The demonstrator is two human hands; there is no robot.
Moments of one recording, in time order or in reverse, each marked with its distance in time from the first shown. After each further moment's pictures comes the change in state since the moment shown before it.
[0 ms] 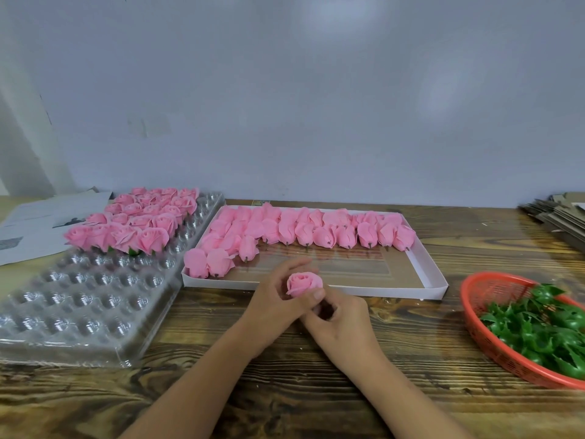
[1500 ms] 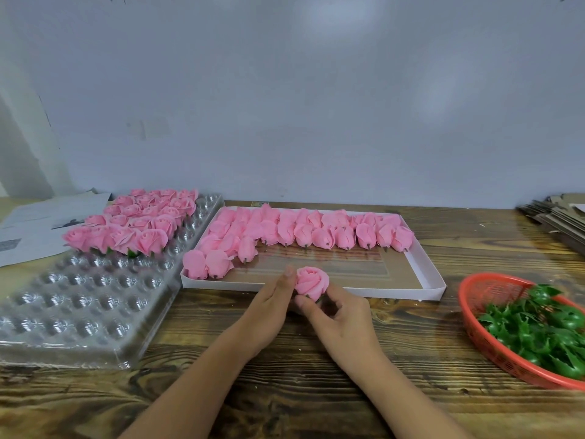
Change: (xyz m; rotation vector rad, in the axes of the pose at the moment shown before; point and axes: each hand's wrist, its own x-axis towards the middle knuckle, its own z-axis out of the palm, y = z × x) left_hand -0.001 -0.001 -0.004 0.070 -0.100 -0.137; right_hand 0.001 0.003 -0.001 0.120 0.019 0.097
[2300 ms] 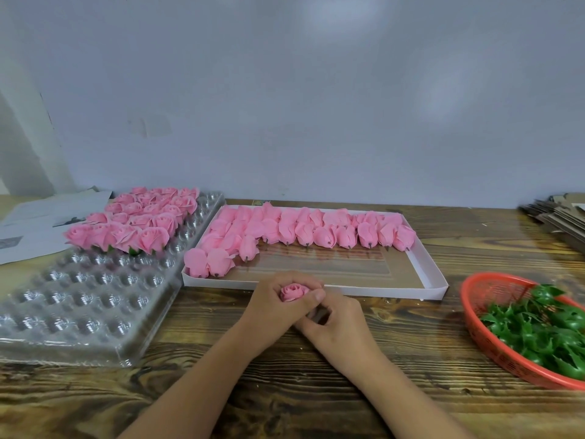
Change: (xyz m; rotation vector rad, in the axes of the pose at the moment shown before) left_hand -0.004 0.006 0.002 0.056 0.121 0.258; right_hand -0.001 -0.004 0.001 -0.138 -0.148 -0.049
